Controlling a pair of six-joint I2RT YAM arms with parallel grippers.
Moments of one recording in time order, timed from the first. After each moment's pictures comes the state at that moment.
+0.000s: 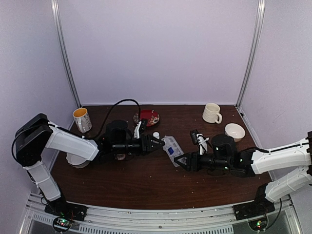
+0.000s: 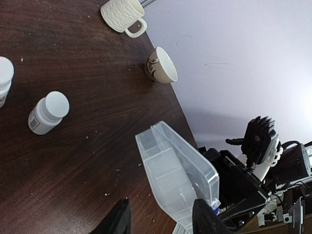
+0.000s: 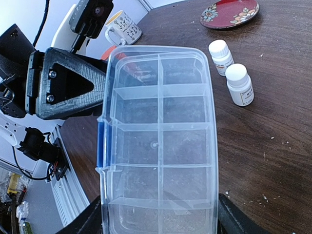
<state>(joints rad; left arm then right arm) -0.87 1.71 0.80 0.65 0.40 -0.94 0.96 1.25 0.50 0.33 -0.09 0.63</state>
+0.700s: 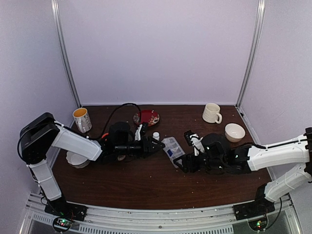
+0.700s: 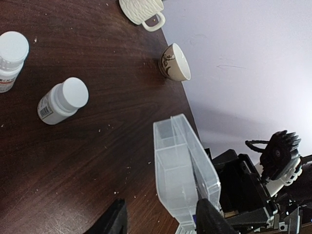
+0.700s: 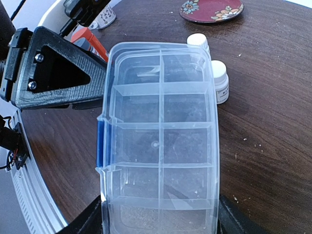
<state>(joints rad) -0.86 1.77 0.81 0.66 0.40 -1.00 1.01 1.31 0.62 0.12 0.06 0.49</state>
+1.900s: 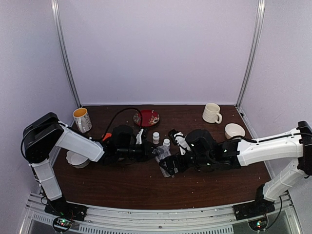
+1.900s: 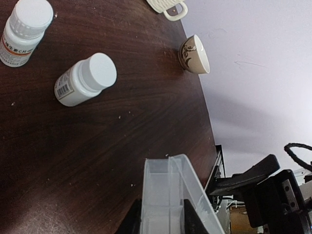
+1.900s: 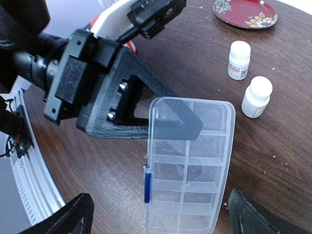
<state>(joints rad) -0.87 1.81 0.81 0.61 0.40 -1.01 1.08 1.43 0.82 0.00 0.08 0.45</state>
